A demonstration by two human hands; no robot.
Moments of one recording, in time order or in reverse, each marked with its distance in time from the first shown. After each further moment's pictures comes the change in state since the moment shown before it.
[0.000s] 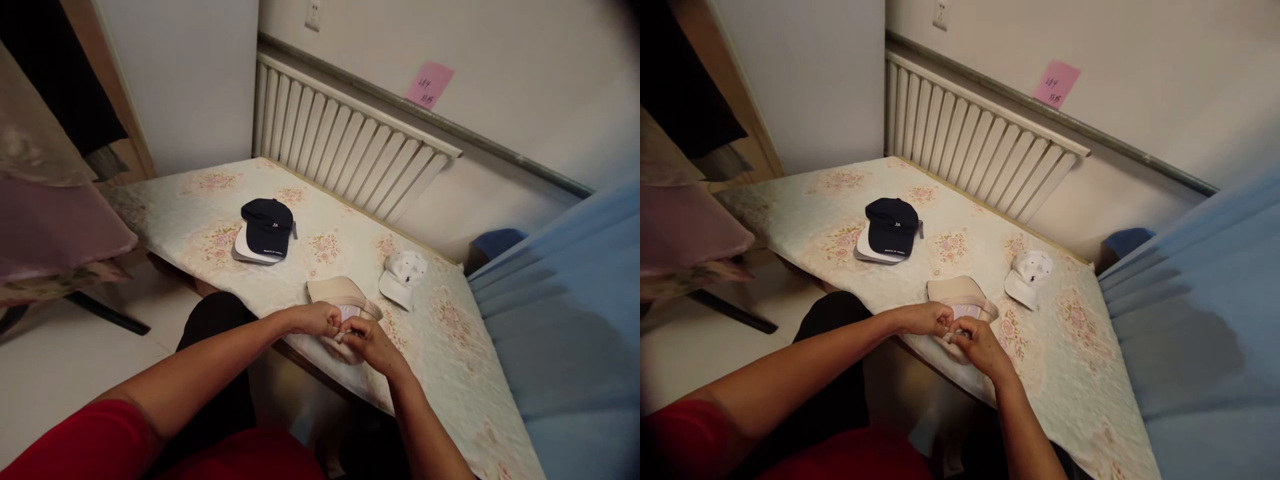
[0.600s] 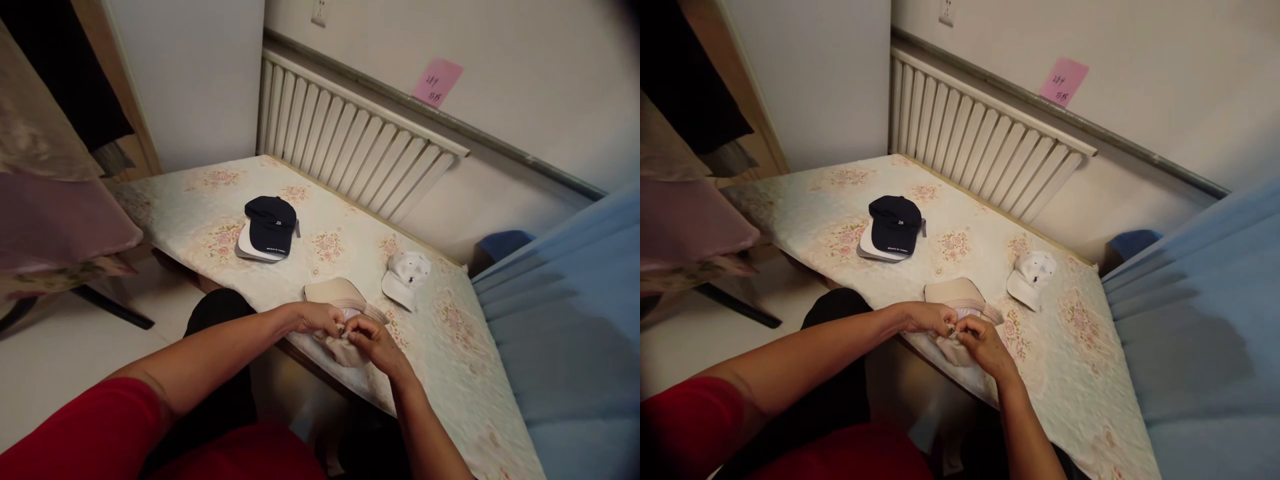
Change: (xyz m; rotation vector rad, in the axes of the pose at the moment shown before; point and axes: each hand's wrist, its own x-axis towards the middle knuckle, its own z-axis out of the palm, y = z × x) left_hand 0.011 -0.009 0.003 -0.365 -0.142 -0.118; right_hand -0.001 0.004 -0.005 0.072 0.016 -0.024
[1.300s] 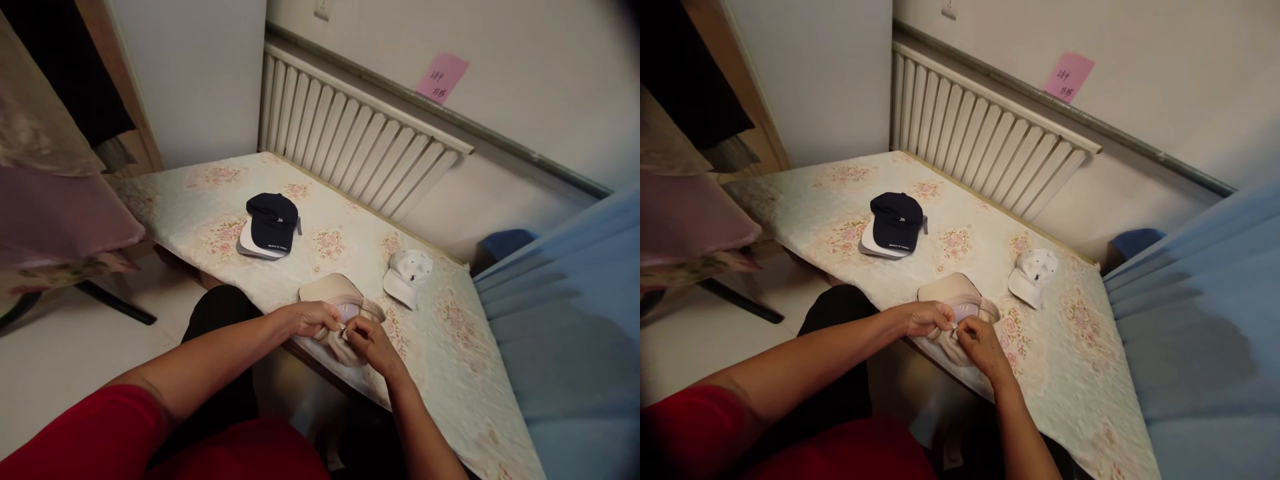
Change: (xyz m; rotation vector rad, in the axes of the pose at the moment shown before) left_hand -0.001 -0.019 0.000 -0.464 0.117 -0.034; right_hand -0.003 0.009 0.012 -0.126 0.070 0.035
